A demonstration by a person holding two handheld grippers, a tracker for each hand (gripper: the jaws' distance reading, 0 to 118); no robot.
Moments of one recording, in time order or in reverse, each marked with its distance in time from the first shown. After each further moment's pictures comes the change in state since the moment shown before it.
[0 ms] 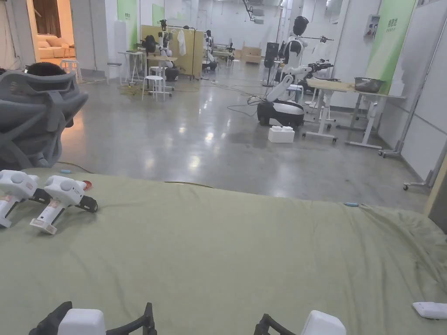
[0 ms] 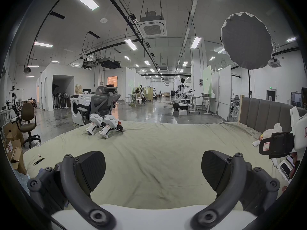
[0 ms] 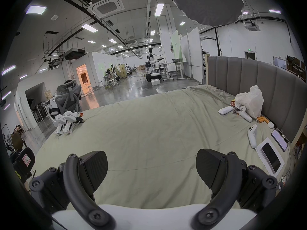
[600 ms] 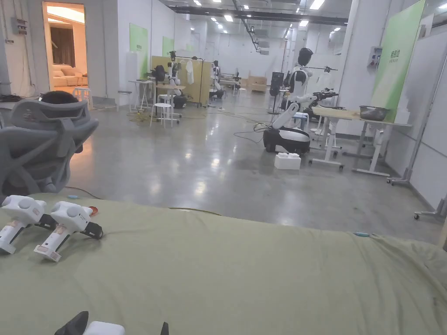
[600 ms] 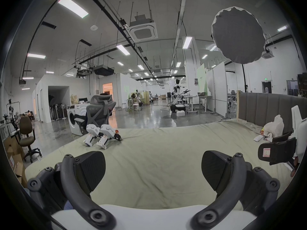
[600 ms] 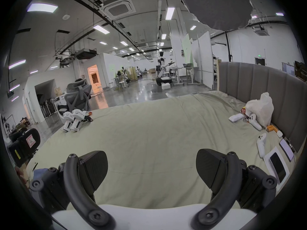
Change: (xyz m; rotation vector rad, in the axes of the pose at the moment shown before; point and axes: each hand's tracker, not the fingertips) left arm 0.009 0.015 -0.022 0.038 -0.029 -0.096; right arm 0.001 -0.007 -0.011 0.050 0.104 0.063
